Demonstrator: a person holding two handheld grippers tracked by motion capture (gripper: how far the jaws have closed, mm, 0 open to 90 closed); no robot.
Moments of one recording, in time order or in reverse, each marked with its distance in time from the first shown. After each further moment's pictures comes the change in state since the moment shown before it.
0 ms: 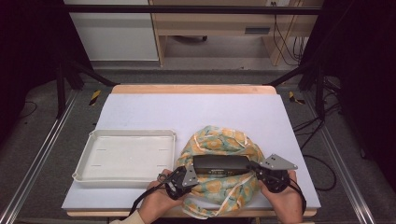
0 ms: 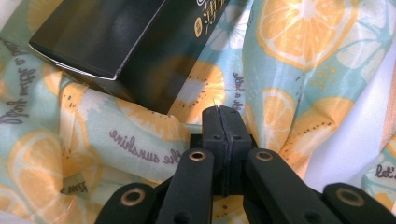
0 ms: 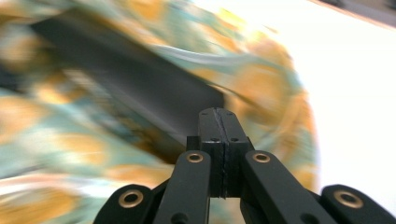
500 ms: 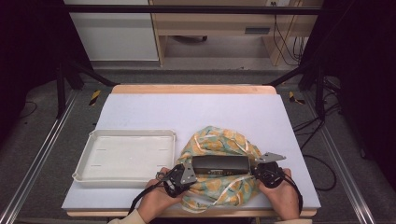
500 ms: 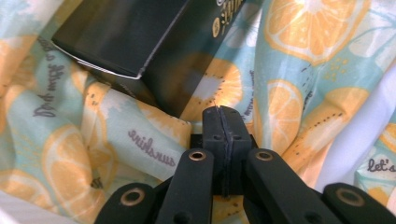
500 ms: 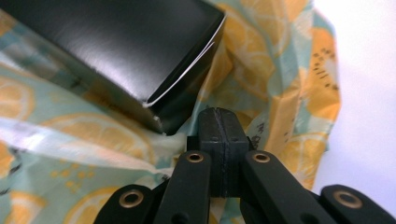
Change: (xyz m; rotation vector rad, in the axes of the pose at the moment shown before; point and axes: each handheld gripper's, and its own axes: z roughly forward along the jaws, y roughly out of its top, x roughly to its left) left arm 0.008 -0.003 -0.001 -0.005 0.017 -0.016; right arm -0.008 -0.014 0.033 0.246 0.045 0.047
